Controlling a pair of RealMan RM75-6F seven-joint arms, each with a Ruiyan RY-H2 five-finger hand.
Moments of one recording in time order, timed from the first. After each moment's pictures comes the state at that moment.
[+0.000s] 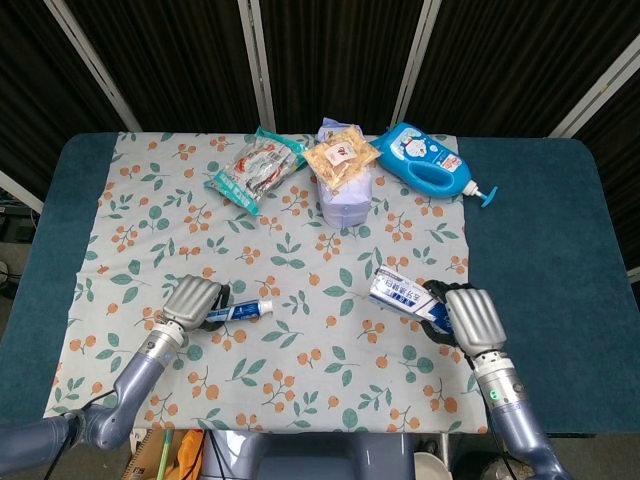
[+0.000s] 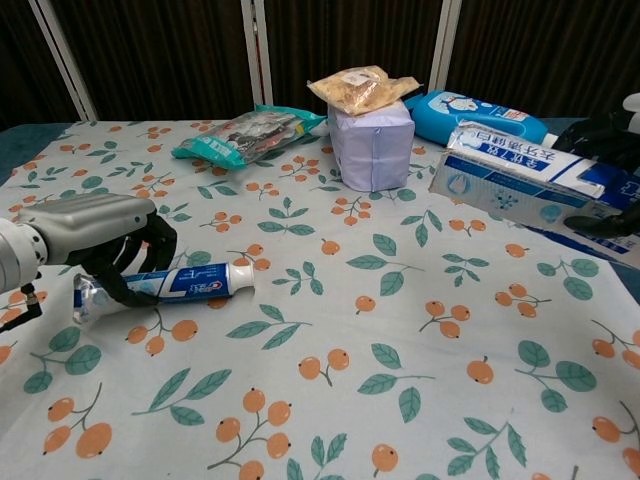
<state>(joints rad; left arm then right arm) -0.62 -1.54 -0.13 -1.50 1.13 0.94 0.45 0.43 -1.26 0.13 -1.97 -1.18 1.25 -0.35</state>
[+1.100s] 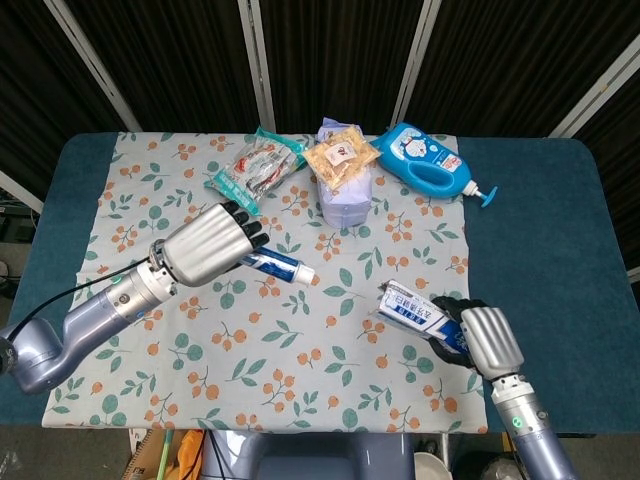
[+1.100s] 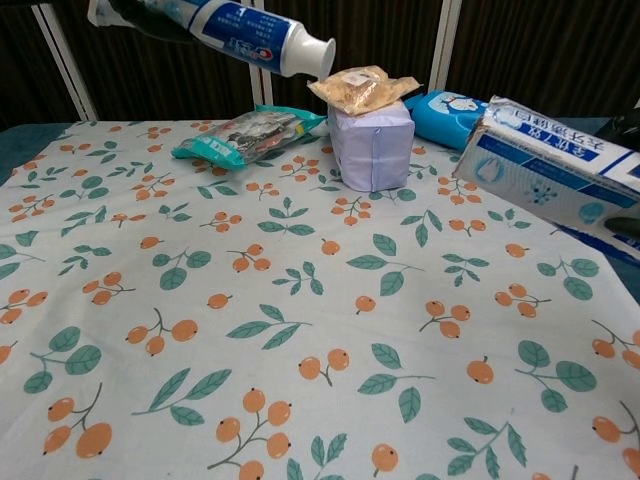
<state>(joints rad) -0.89 -1.04 -0.26 -1.71 1.71 0.97 0.22 0.33 -1.18 0.05 -2.01 -1.39 1.31 -0.16</state>
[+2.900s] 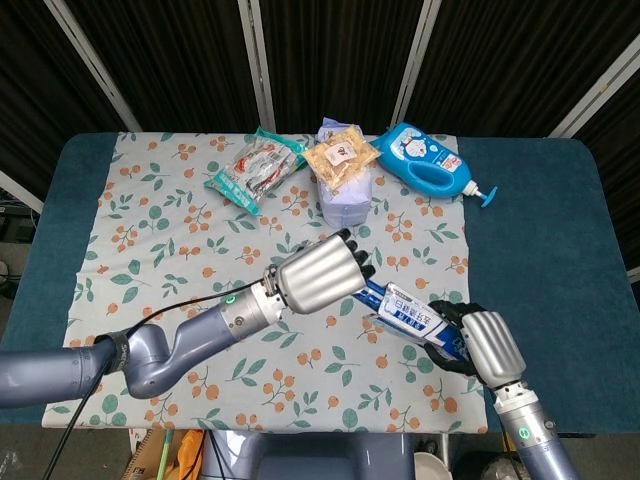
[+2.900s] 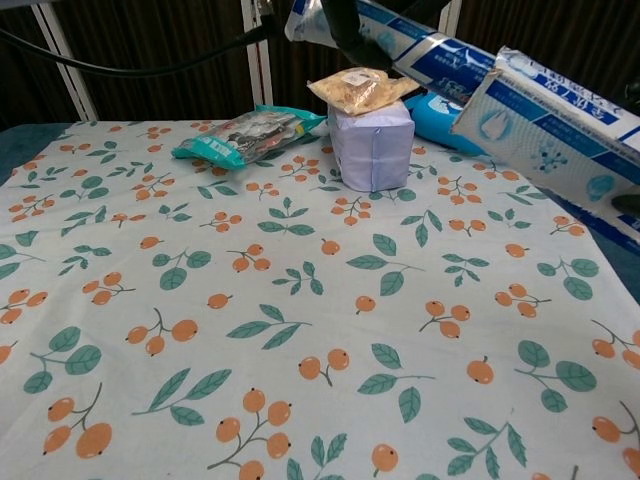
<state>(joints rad) -1.15 -1.34 -0.35 -1.75 1.43 0.85 0.70 0.29 -1.13 0.06 -2.08 -1.47 1.31 -0.08</state>
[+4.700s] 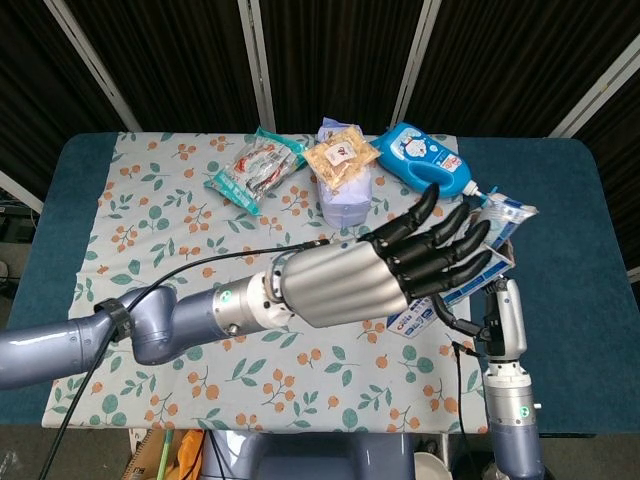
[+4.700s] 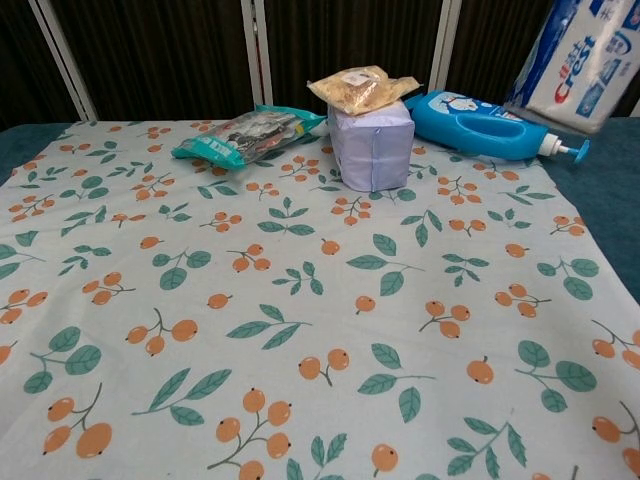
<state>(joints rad) -1.24 -1.23 -0.45 -1.68 1.76 1.18 0.76 0.27 -1.40 0.29 -2.08 -1.43 1.54 0.46</state>
